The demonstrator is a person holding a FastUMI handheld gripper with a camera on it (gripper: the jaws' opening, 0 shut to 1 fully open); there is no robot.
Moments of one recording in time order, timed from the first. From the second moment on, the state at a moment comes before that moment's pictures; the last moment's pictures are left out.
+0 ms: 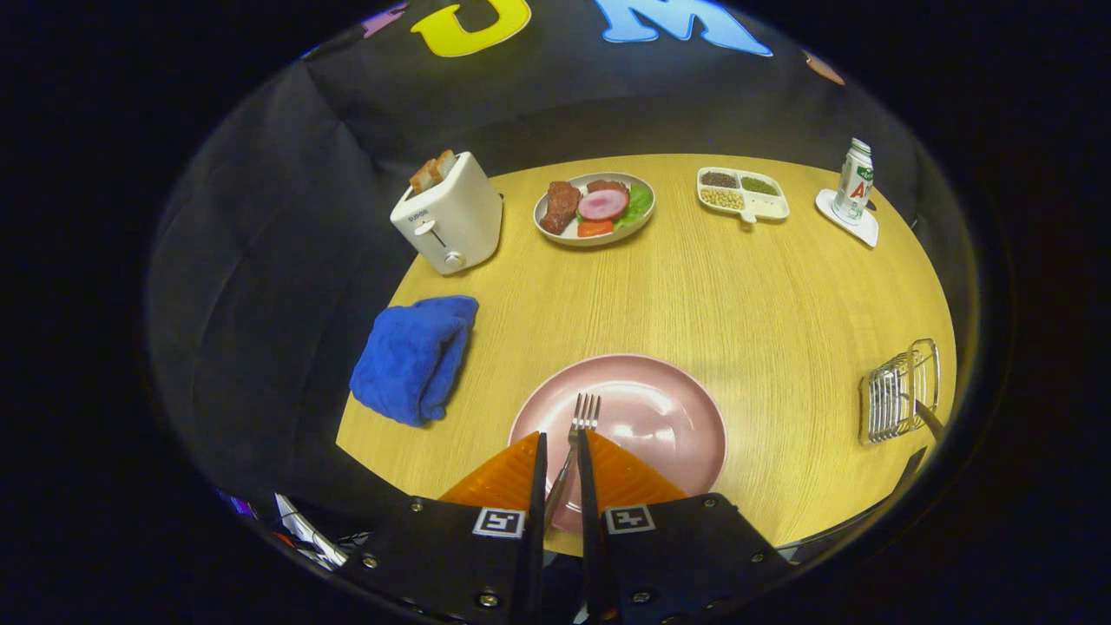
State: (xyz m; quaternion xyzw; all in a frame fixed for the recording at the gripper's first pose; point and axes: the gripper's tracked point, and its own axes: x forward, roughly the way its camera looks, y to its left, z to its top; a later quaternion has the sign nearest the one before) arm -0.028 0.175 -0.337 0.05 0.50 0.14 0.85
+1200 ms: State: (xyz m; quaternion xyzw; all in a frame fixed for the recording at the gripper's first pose) arm -0.075 0.195 -0.441 0.09 0.62 0.09 0.77
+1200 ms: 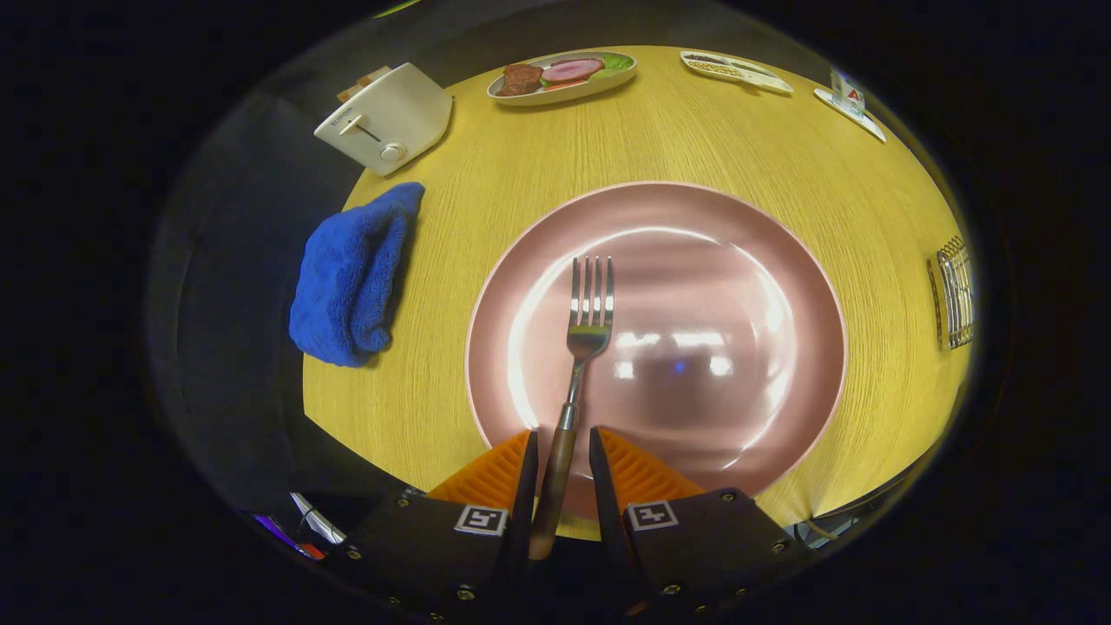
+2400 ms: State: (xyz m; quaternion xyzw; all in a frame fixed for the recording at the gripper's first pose) arm -0.039 0.086 -0.364 0.19 0.55 0.03 0.82
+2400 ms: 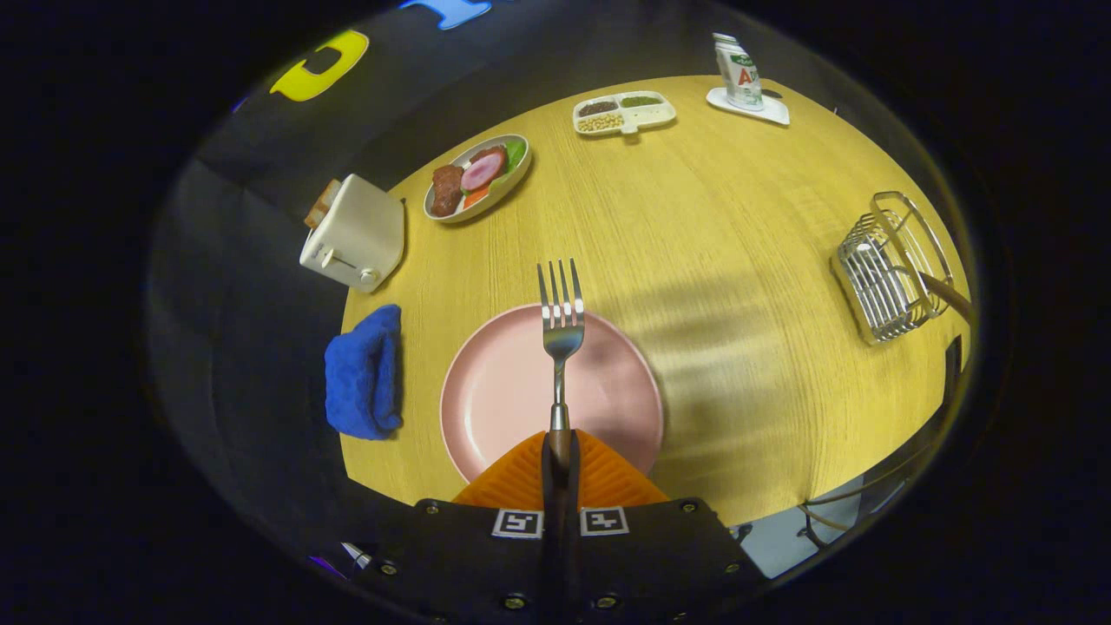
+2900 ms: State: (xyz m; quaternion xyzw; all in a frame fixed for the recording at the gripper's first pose) arm -0.039 -0.034 -0.332 0.21 0.52 -0.06 0.83
